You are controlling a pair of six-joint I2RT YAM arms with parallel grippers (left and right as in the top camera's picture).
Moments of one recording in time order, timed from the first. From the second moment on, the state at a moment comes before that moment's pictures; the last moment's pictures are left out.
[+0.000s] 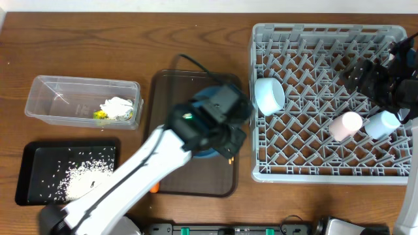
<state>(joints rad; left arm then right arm) -0.78 1.47 1.42 -1.08 0.17 -0.18 -0.27 1.42 1.59 -1.18 -0.30 0.26</state>
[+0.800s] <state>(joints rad) -0.15 1.34 1.42 -1.10 0.12 -0.34 -0.27 1.42 1.59 -1.18 -0.30 0.26</state>
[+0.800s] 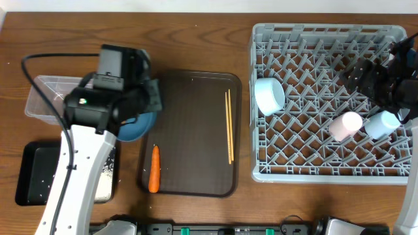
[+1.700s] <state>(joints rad) 0.84 1.13 1.11 -1.02 0.66 -0.29 -0.27 1.42 1.59 -1.18 -0.30 0.26</state>
